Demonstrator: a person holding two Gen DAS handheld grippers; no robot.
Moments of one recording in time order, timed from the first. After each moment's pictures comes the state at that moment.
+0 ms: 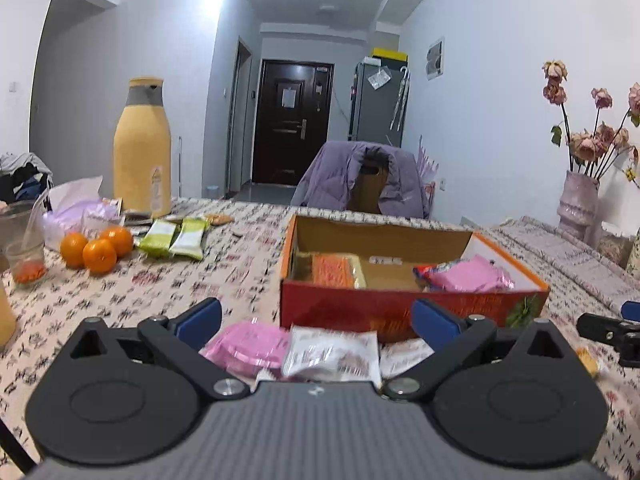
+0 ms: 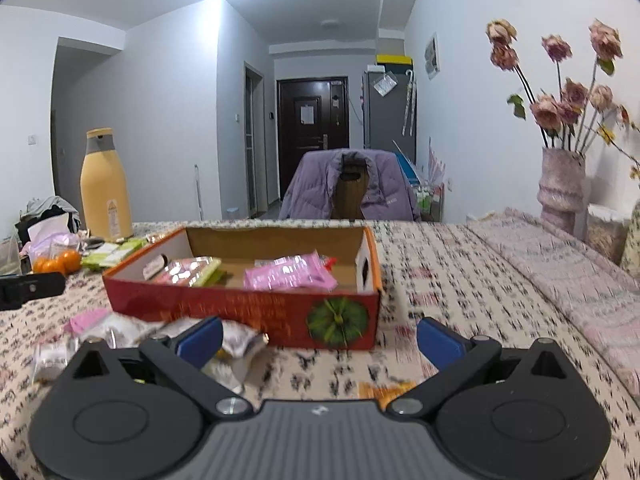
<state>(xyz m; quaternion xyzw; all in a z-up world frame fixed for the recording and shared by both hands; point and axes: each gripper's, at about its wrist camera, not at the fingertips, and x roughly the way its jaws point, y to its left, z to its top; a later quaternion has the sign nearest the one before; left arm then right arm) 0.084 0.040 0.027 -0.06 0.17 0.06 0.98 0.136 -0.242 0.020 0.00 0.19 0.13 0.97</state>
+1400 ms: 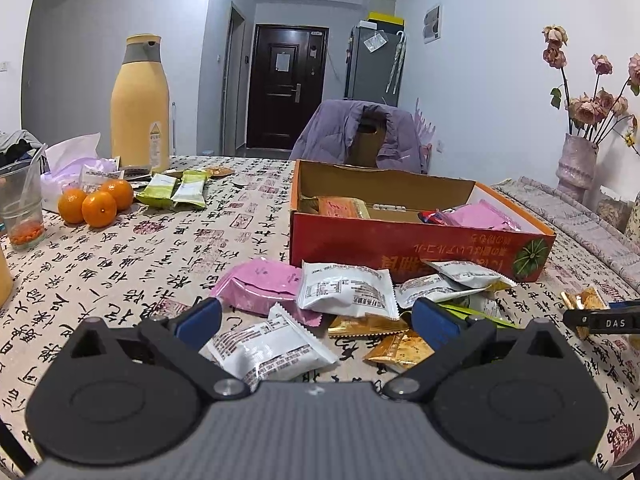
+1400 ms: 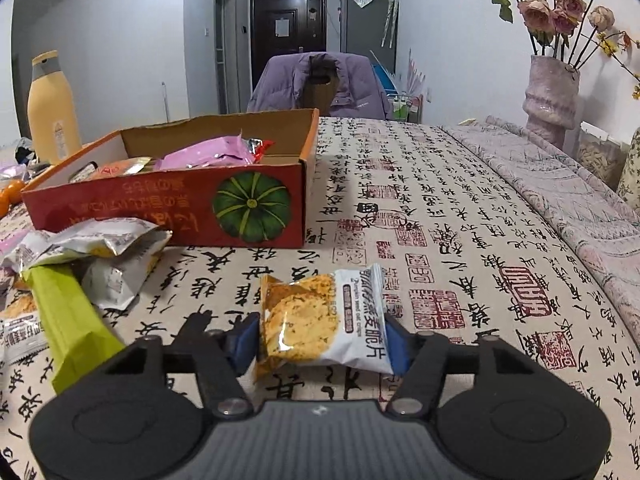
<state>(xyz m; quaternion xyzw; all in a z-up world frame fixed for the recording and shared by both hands) 0.080 0.049 0.000 -0.05 0.23 0.05 0.97 0.194 -0.275 -0.035 -0.02 0.32 0.09 0.94</state>
